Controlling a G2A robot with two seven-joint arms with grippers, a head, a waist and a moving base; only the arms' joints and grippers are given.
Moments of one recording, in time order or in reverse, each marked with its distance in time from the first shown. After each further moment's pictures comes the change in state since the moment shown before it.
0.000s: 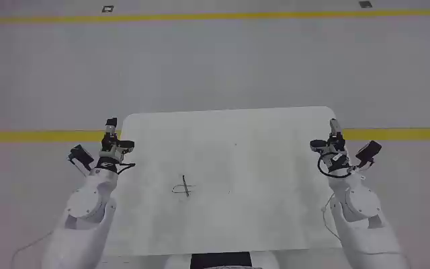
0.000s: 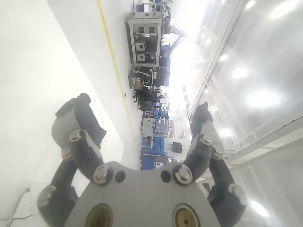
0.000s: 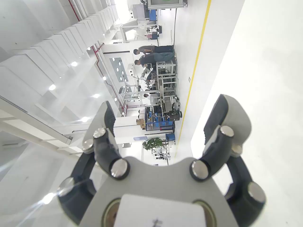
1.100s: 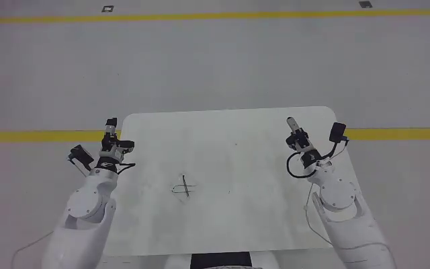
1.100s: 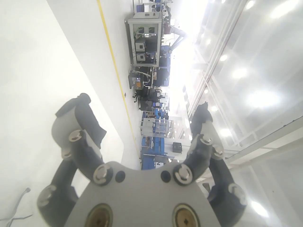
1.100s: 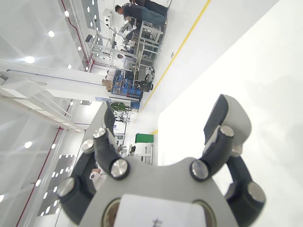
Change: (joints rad) left arm 0.000 0.000 0.000 0.000 0.000 0.000 0.000; right arm 0.101 0.000 -0.162 -0.024 -0.414 0.065 0.133
